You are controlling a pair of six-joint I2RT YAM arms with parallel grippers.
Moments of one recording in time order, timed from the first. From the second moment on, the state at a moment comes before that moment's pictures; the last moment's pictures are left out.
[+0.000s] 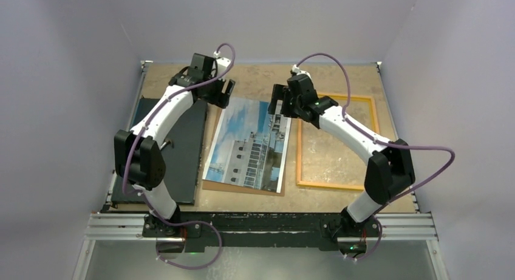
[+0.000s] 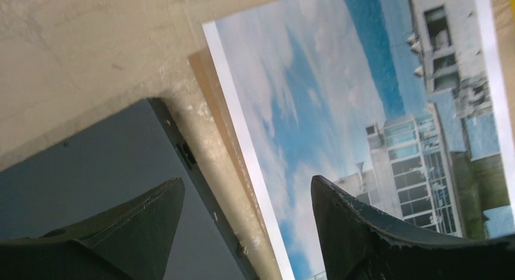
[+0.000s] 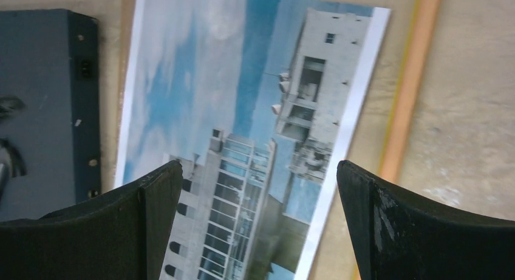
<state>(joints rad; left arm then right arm) -0.32 1.74 1.59 -0.68 0.08 0.12 0.54 1.60 1.31 -0.46 0.13 0.56</state>
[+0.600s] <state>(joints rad) -0.31 1.78 1.27 -0.63 0.06 0.16 0.54 1.81 1.24 -0.36 0.06 0.69</state>
